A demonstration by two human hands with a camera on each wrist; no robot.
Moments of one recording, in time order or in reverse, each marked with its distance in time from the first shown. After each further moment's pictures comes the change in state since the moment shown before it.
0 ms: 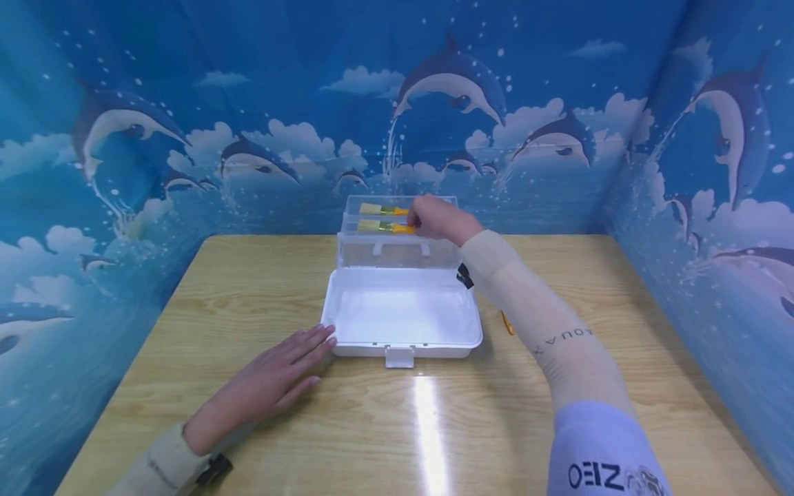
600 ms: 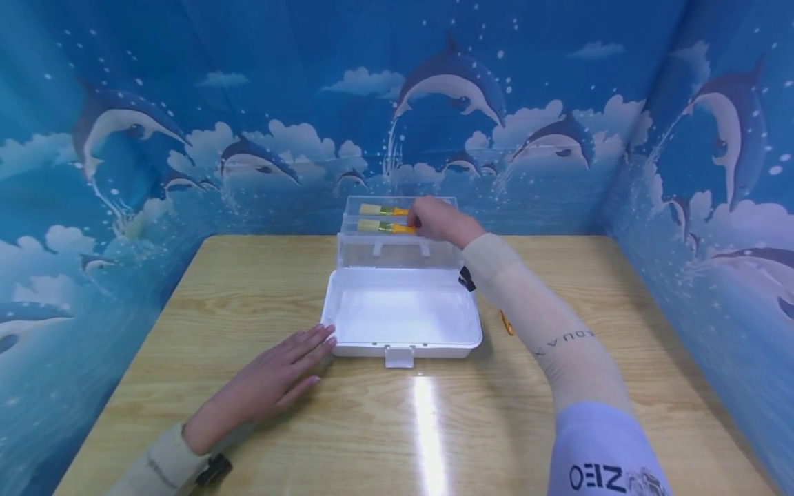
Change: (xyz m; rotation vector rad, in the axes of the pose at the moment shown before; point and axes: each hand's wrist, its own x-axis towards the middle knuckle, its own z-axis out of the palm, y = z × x) left_hand 0.001 0.000 0.000 -0.005 -0.008 -0.005; right_hand -0.002 0.004 0.003 -0.021 0.038 -0.061
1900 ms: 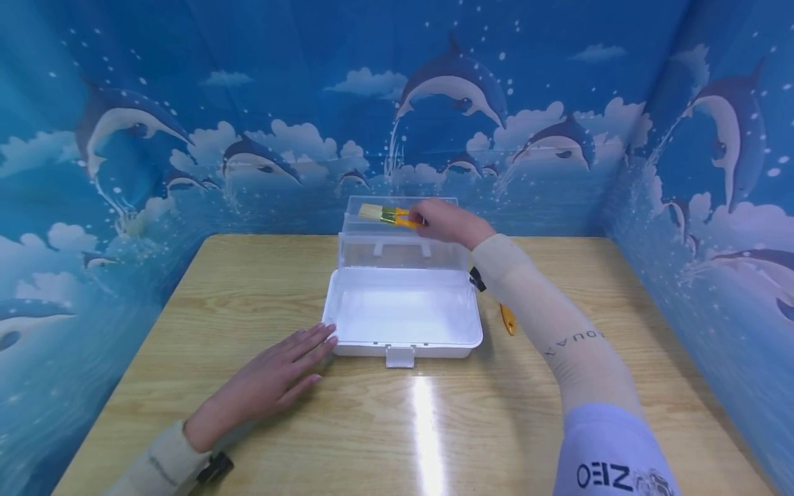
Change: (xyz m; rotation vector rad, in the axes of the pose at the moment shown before) left_hand -0.001 -0.001 0.001 0.002 0.018 0.002; right_hand -0.005 0.012 -0.002 0.031 -0.011 -0.057
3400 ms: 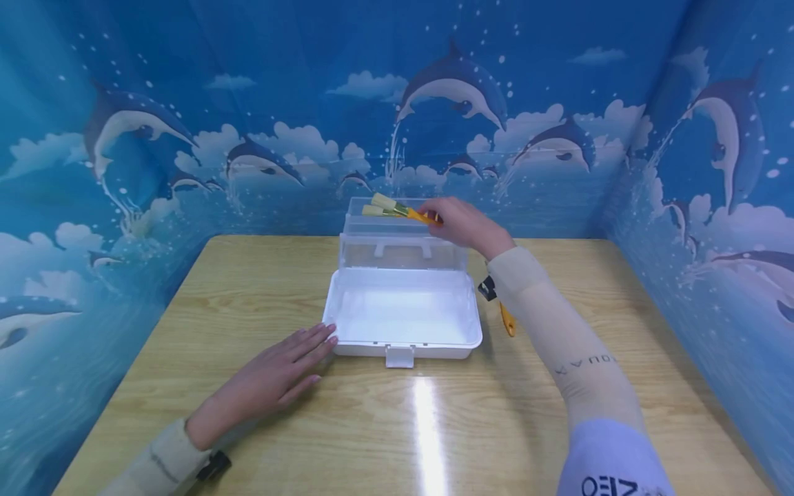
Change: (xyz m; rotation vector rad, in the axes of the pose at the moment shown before) left_hand 0.000 0.000 0.000 0.054 -0.019 0.010; right_hand -0.029 0.005 -0.002 0.016 0.151 0.025
